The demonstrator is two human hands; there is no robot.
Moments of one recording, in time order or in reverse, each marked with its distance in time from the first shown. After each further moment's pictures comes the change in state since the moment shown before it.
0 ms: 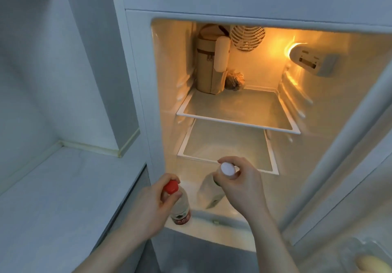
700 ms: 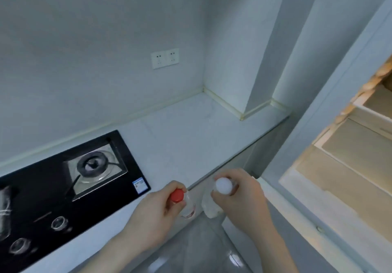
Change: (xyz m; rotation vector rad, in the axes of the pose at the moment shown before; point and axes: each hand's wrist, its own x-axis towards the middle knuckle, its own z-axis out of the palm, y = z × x) left_hand -0.299 -0.087 -0.100 0.026 0.306 -0.560; right_hand -0.193 -0.118 0.168 0.002 -0.810 -0.239
